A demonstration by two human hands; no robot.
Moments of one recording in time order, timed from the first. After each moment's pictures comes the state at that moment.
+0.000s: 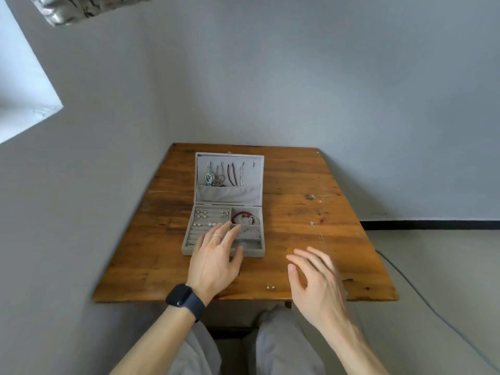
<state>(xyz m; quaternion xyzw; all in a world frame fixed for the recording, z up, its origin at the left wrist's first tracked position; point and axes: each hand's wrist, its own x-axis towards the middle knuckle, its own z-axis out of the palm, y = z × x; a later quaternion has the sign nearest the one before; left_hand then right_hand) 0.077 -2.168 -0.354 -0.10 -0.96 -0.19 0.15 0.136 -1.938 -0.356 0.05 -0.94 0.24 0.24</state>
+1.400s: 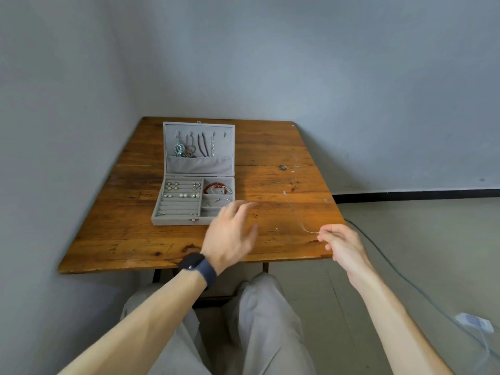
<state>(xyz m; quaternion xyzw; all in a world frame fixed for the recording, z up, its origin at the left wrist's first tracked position) 0.102 -2.086 -0.346 -0.20 -0.94 -0.27 0.09 0.147 -1.821 -0.351 -0.24 -0.79 0.56 0.03</state>
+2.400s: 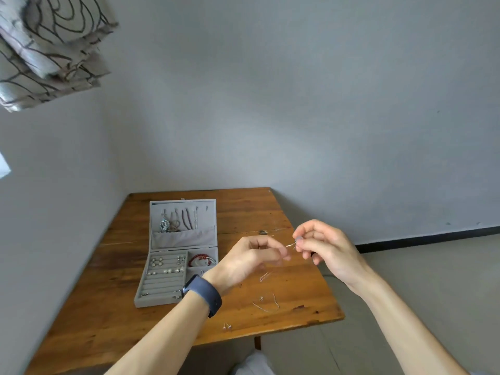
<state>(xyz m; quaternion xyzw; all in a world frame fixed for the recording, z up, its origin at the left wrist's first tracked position) 0.082 -2.032 -0.217 -0.24 -0.70 -0.64 -0.22 0.149 -1.837 -0.179 0.04 -0.81 0.58 0.07</state>
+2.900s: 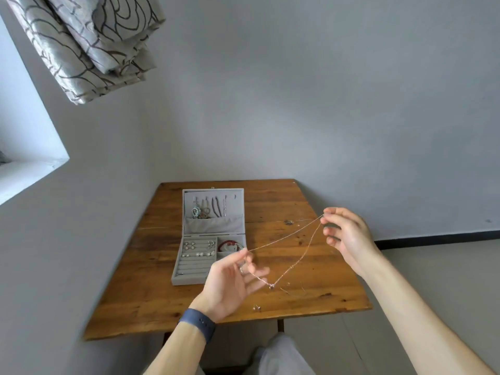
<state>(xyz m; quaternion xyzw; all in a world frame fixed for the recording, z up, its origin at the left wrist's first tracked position) 0.107 -2.114 -0.285 -0.03 -0.42 -0.86 -0.28 0.107 -1.855 -0.209 -0.11 -0.64 0.75 0.11</state>
